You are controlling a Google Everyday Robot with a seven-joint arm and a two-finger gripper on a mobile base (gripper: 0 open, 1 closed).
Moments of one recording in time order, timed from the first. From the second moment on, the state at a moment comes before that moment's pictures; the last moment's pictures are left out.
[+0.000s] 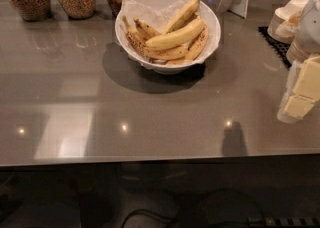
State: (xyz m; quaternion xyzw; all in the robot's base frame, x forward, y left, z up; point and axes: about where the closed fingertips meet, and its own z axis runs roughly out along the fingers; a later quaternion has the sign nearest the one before) arm 0.438 -0.216 0.978 -0.60 0.78 -0.04 0.16
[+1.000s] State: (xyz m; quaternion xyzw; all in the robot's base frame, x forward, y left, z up) arm 0.470 -0.201 0.987 -0.63 0.75 -0.03 0.23
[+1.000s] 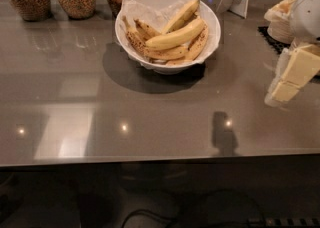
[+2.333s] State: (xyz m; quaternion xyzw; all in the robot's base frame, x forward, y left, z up) arm 0.602 -0.145 0.986 -0.71 0.63 0.00 0.32
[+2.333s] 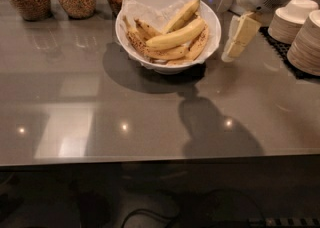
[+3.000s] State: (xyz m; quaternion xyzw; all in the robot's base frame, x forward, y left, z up) arm 0.650 -0.105 0.971 -0.74 0.60 0.01 0.30
